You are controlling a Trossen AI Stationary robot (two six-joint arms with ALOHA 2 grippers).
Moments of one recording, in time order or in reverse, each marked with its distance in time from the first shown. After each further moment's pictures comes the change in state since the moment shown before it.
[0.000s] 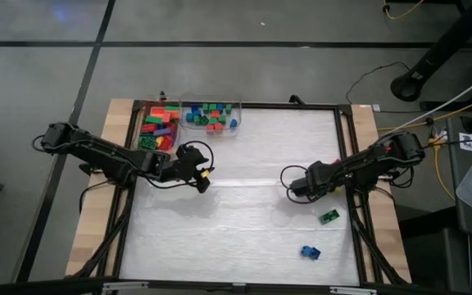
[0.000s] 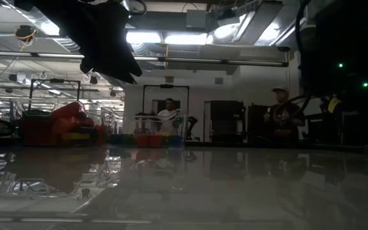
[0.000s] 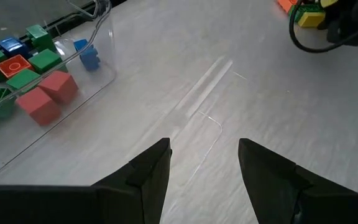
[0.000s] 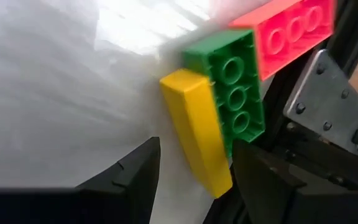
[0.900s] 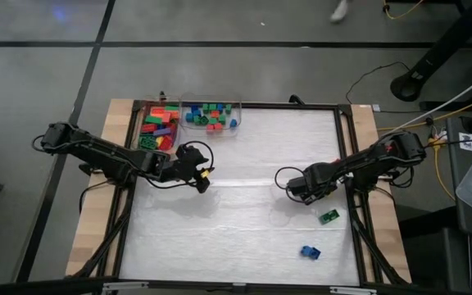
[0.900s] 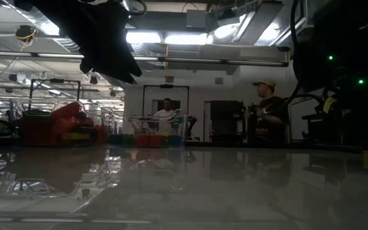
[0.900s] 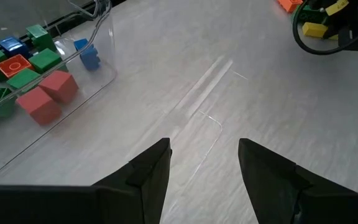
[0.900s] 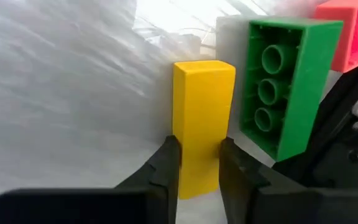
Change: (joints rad) left arm 0.000 0.000 0.000 -0.002 0.000 0.000; right arm 0.000 0.000 0.009 0.132 -0.130 -0.080
